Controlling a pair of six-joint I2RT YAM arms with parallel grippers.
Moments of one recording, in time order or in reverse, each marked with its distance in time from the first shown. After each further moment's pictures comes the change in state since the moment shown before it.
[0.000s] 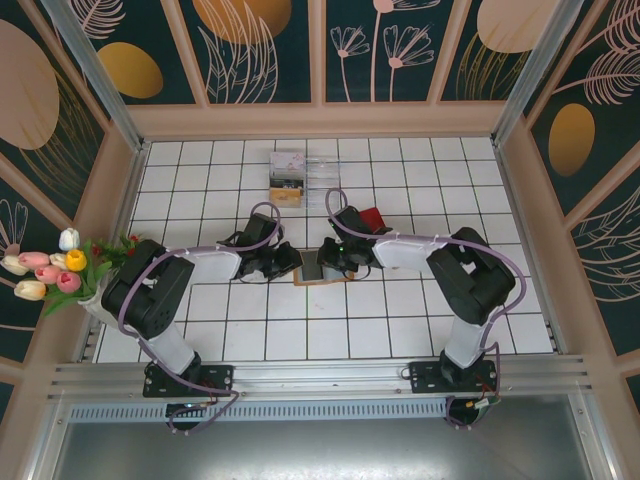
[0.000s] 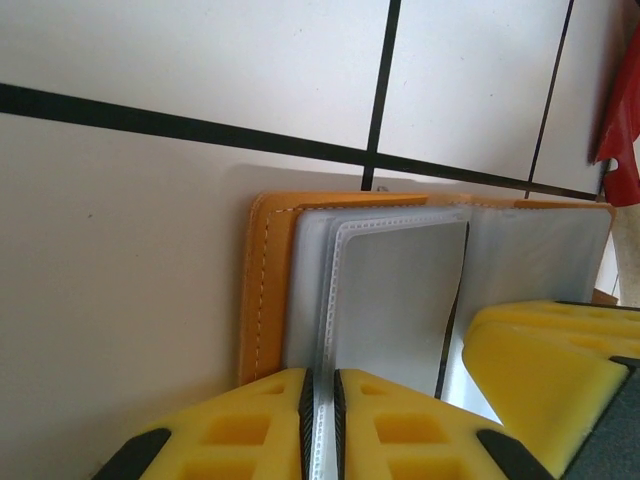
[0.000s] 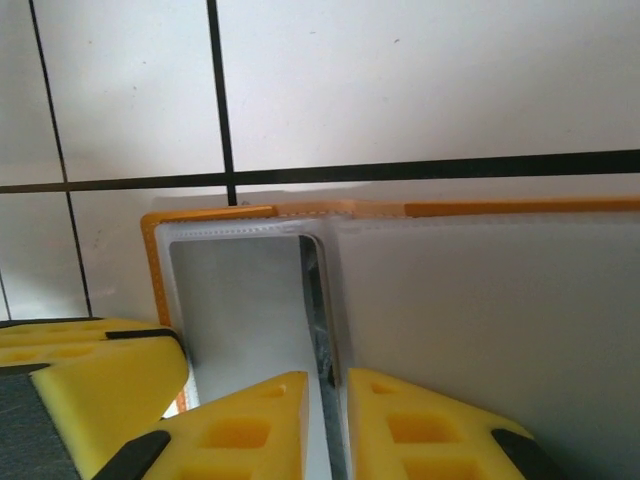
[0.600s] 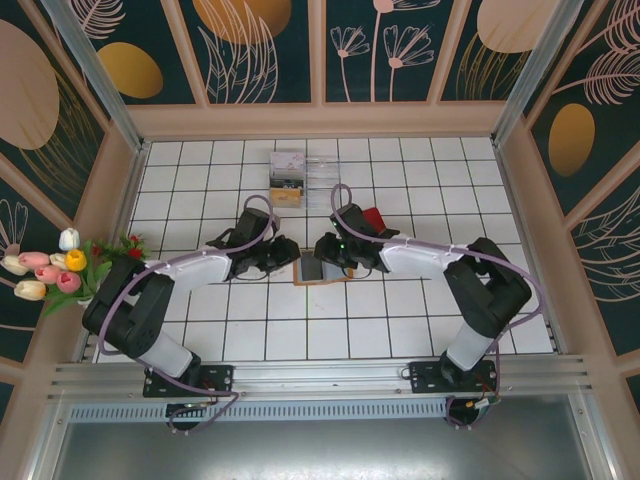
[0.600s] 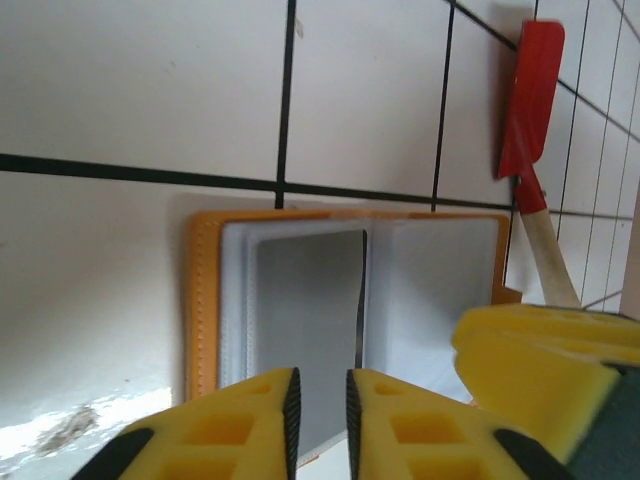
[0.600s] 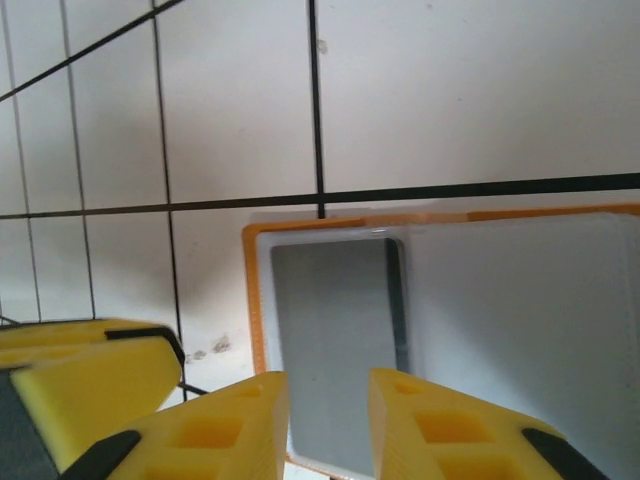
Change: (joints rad) left arm 0.008 -0.129 -0.006 -0.035 -0.022 0.019; right arm 0.029 -0.105 -0.028 0.027 0.054 0.050
